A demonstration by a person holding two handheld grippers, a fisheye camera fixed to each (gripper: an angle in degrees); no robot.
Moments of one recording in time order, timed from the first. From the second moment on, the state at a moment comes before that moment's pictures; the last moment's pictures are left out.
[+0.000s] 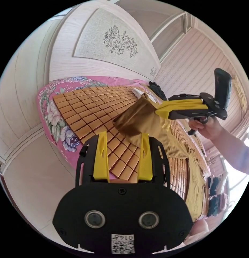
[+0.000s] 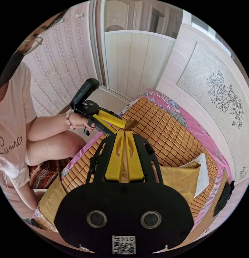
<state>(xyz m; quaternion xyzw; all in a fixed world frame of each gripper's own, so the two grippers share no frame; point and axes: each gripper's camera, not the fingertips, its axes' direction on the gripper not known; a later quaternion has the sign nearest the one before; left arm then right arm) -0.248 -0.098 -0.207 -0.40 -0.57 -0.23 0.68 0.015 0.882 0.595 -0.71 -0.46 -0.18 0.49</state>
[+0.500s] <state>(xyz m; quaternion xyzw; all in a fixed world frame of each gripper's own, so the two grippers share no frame) -0.204 -0.082 -0.196 -0.32 -0.42 -0.19 0.83 0.124 0.760 0.584 -0.73 -0.30 -0.07 0.62</state>
